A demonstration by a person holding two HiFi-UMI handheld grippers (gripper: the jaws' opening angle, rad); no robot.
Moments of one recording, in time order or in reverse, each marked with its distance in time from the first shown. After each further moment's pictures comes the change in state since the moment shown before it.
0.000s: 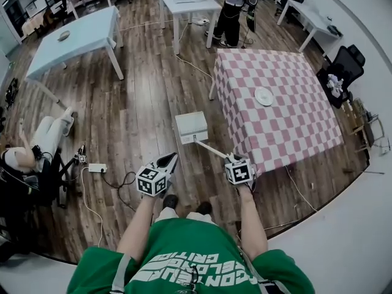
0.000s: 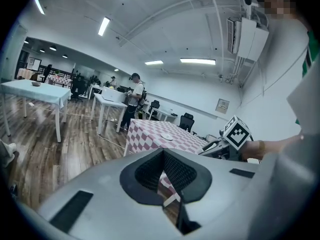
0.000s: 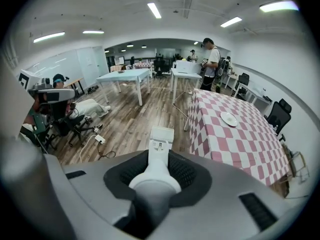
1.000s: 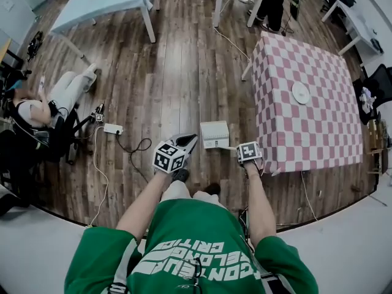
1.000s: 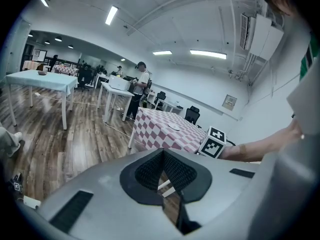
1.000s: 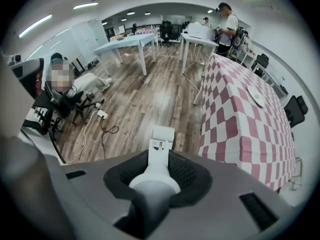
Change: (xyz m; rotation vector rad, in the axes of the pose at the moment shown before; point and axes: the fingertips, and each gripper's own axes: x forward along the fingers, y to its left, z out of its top) left arm 0.012 0.043 -0.043 -0.071 0.106 0.038; right arm 0.135 0.012 -0.056 -0.056 0.348 0.053
